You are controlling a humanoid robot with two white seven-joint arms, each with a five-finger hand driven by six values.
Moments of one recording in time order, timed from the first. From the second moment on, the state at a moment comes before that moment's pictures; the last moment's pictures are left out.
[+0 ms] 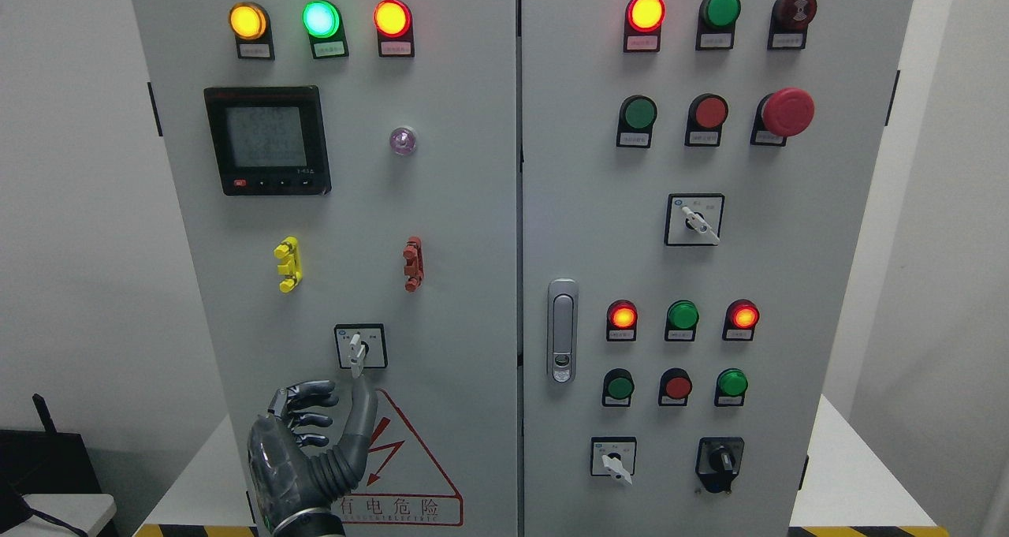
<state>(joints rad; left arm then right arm) -0.38 -0.11 -0.19 -1.85 -0.25 0.45 0.66 0.08 0.12 0.06 -0.13 0.00 0.09 0.12</state>
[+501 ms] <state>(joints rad) -0.42 -0.11 -0.20 -1.85 -0.25 0.51 0.66 0.08 0.12 0.06 -0.14 0.00 0.09 0.12</state>
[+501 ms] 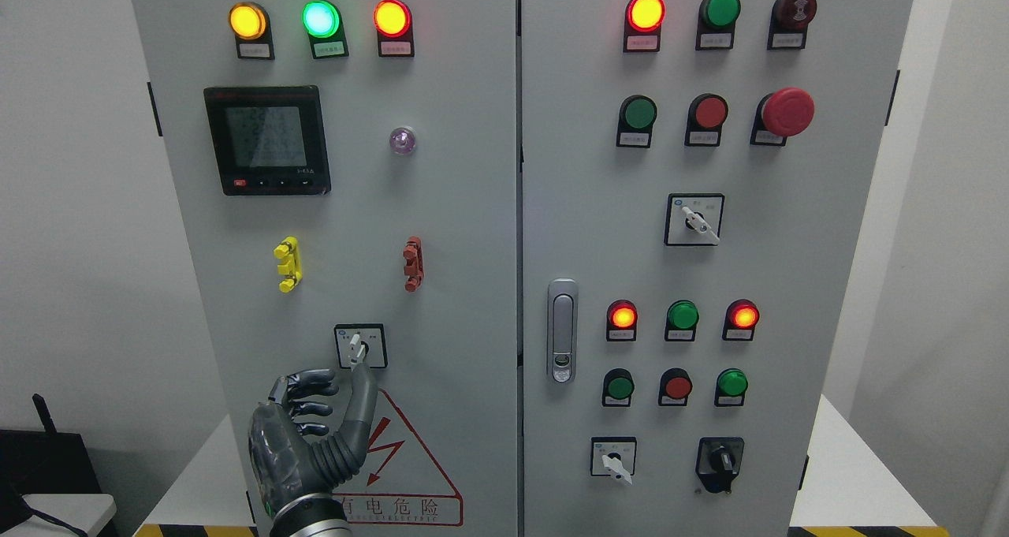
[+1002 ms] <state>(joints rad) -0.45 -0.11 -0.20 -1.85 -0.24 0.54 0.66 0.08 0.12 0.06 -0.13 0.00 0.09 0.12</state>
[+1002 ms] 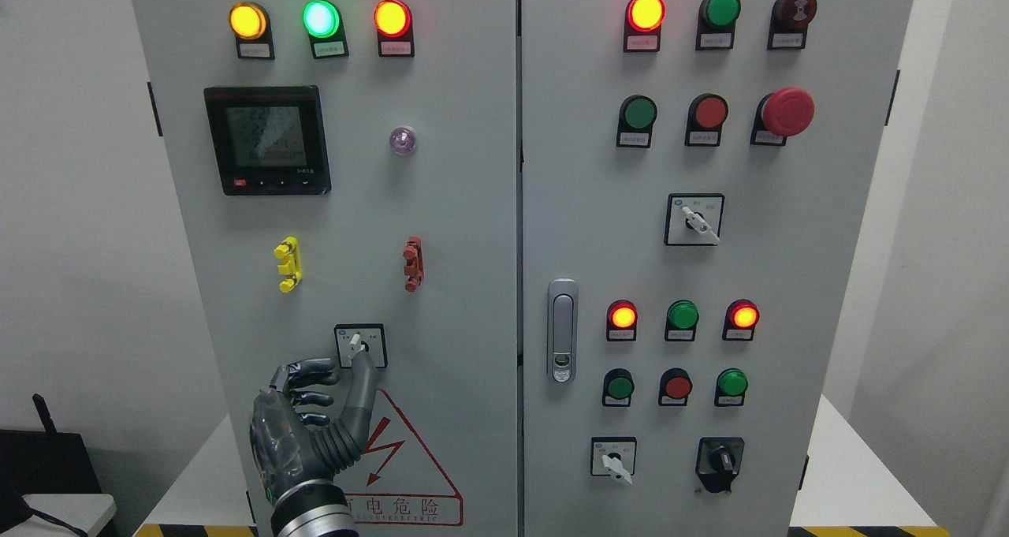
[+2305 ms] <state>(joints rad) -0.48 -0.12 -0.21 -1.85 -0.24 0.66 0.65 0.08 0.12 0.06 -0.13 0.00 0.09 0.12</state>
